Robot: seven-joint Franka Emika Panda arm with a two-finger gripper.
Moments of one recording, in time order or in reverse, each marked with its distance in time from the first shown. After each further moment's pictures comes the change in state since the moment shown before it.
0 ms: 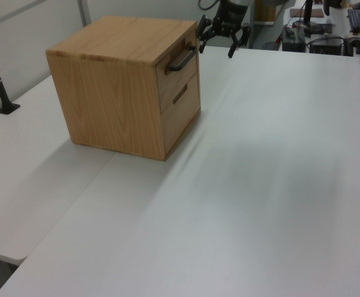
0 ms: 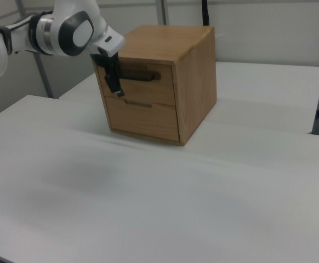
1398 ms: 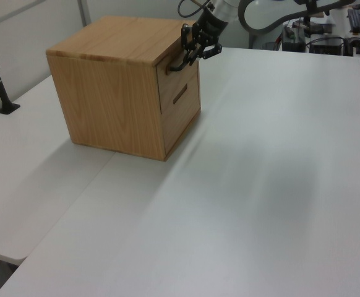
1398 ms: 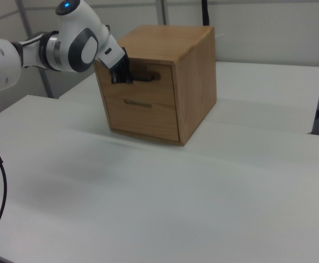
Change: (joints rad) arm 0.031 0.097 -0.010 0.002 0.000 0.329 0.300
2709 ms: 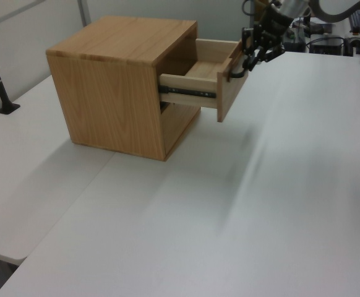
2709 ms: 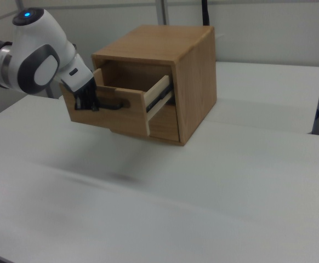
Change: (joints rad) arm 0.007 -0.543 0.005 -0.628 0.044 -0.033 -0.131
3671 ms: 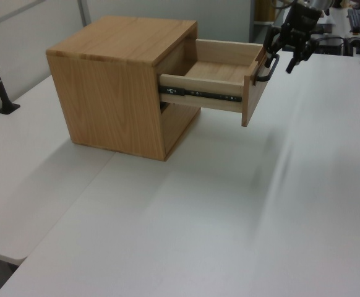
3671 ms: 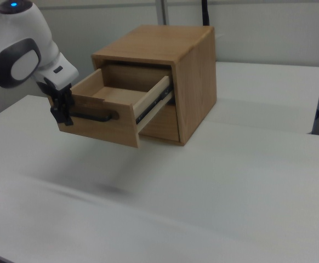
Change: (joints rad) arm 0.016 -0.162 -0.005 -0.062 0.069 -0.252 -0.201
